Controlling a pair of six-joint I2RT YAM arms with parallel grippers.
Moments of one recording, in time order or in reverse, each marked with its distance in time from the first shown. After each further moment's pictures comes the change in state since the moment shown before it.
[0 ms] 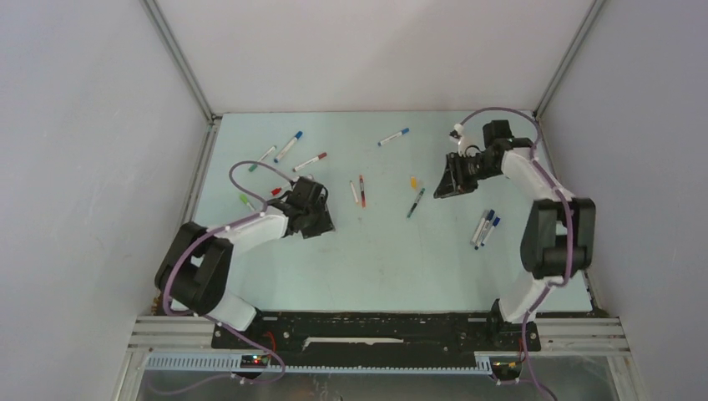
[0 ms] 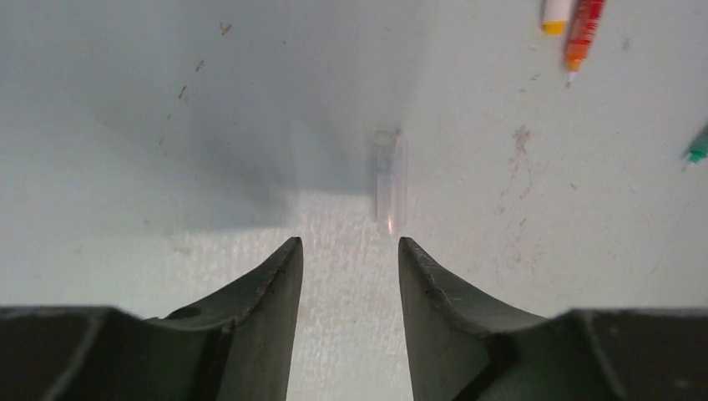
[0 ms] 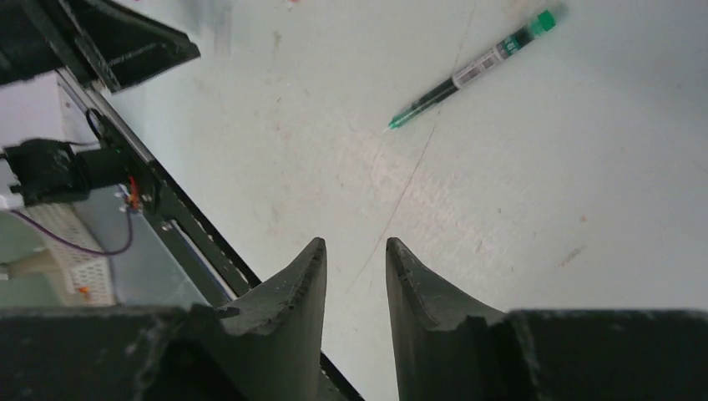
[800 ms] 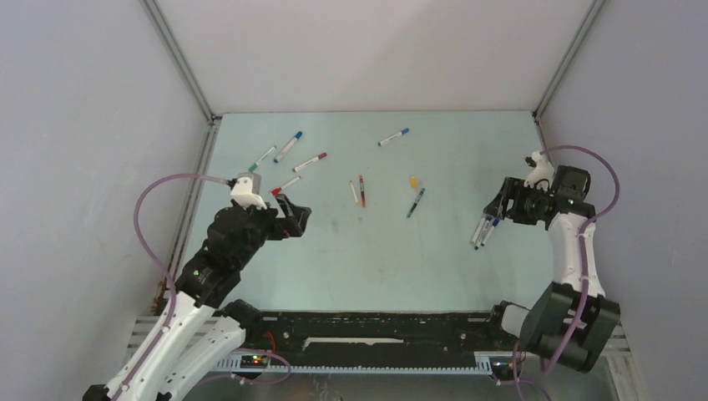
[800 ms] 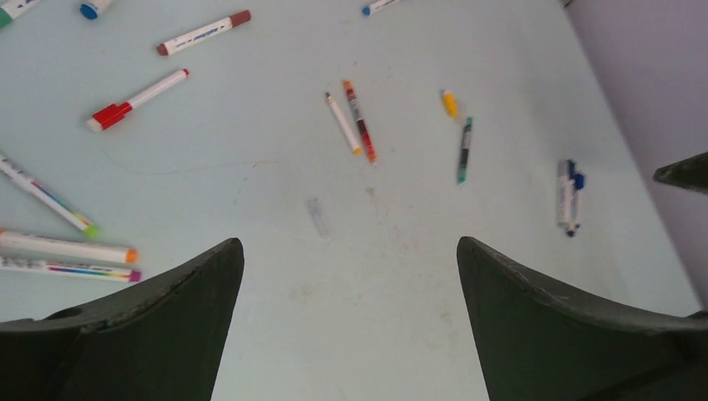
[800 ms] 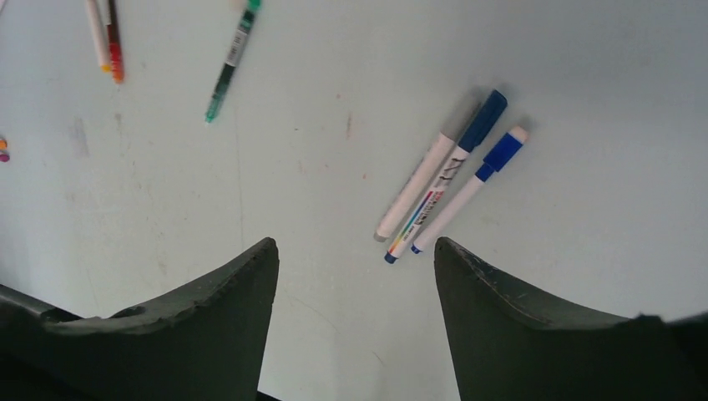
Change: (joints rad) left arm 0.003 -0.982 -0.116 -0.122 -0.071 0.253; right arm -0.393 -0.677 -0.505 0.195 0.166 -0.021
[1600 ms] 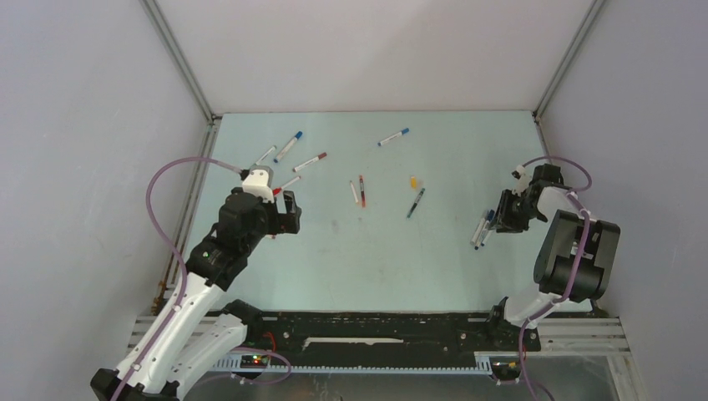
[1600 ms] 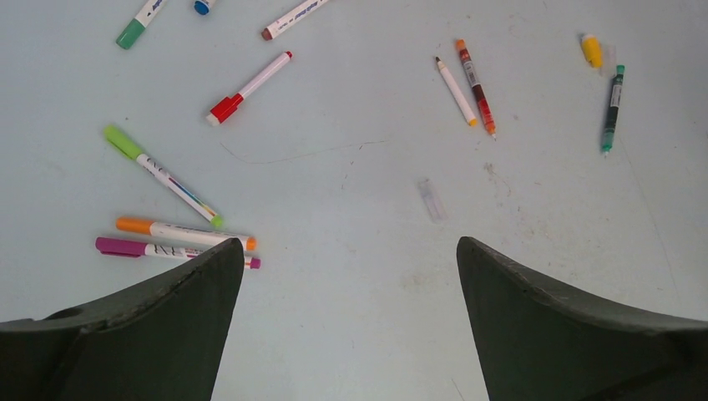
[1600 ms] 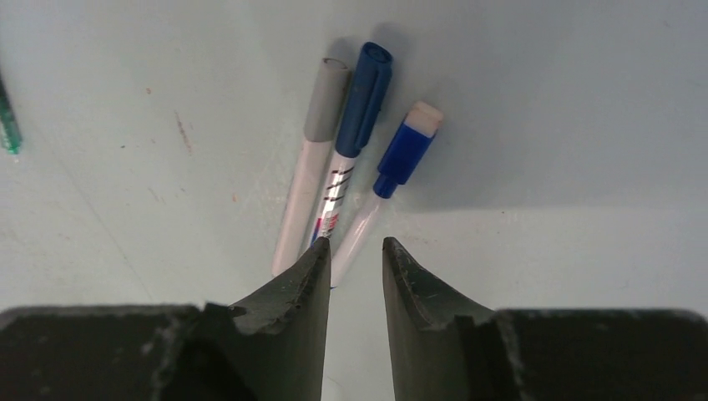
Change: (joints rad) left arm 0.072 0.144 0.051 -0.086 -0.063 0.281; right arm 0.019 0.455 0.049 0.057 0.232 0.099
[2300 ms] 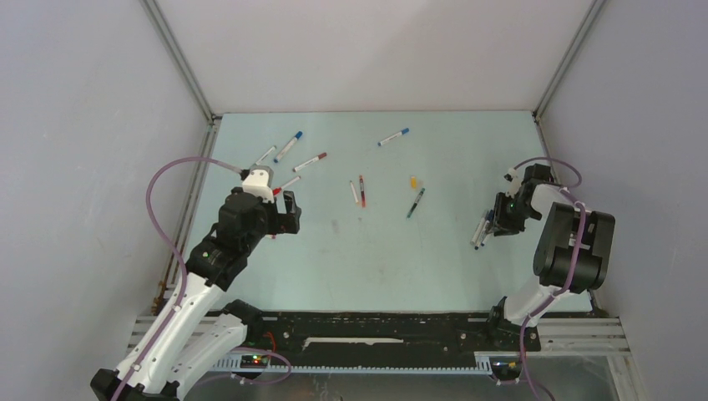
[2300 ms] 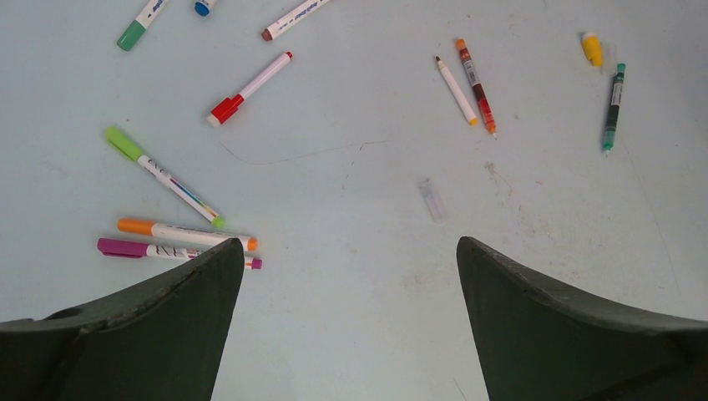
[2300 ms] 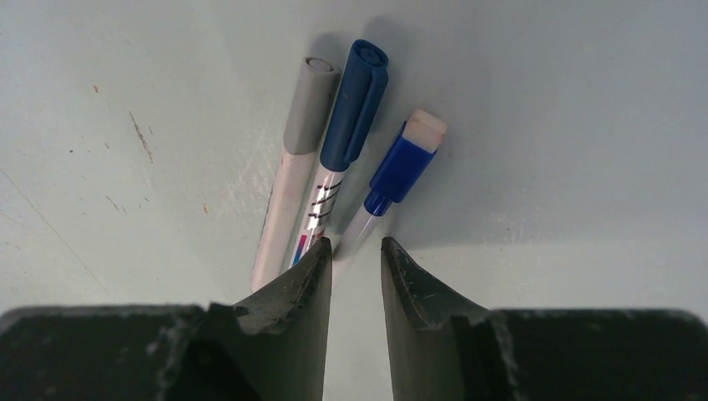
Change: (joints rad) left arm 0.005 0.001 0.000 0.000 0.005 0.008; right arm 0.045 0.067 0.008 0.000 0.072 -0.006
